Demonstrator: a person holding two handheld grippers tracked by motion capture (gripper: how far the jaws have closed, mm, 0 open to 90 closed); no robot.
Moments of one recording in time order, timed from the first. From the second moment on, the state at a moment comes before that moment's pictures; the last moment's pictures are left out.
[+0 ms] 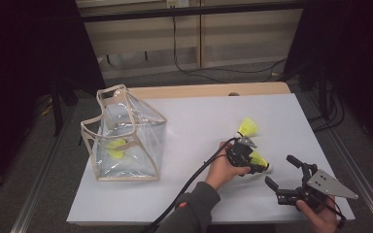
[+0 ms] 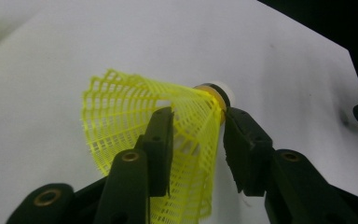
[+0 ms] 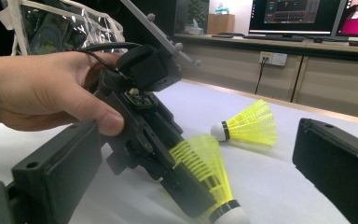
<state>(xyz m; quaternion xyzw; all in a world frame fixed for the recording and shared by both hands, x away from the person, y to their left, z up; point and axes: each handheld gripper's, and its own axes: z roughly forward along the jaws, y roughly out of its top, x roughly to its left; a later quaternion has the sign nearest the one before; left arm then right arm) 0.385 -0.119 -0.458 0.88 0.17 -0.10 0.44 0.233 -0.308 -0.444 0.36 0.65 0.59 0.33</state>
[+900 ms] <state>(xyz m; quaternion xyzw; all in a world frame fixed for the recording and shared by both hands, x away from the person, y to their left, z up) 0.387 -0.104 -0.442 0.87 0.18 -0.11 0.44 0.233 -0.308 -0.444 0.36 0.65 0.59 0.33</state>
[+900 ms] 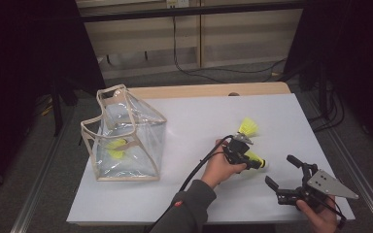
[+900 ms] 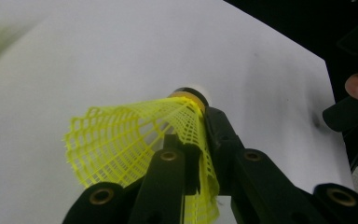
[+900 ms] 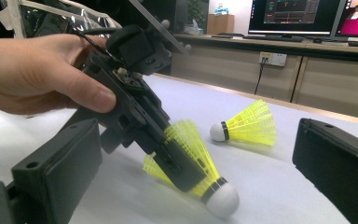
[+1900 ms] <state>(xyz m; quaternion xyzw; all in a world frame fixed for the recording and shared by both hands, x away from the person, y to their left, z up) 0.397 -0.064 -0.409 0.87 0.21 -0.10 0.44 0.233 -0.308 -0.444 0.36 0.65 0.58 0.33</state>
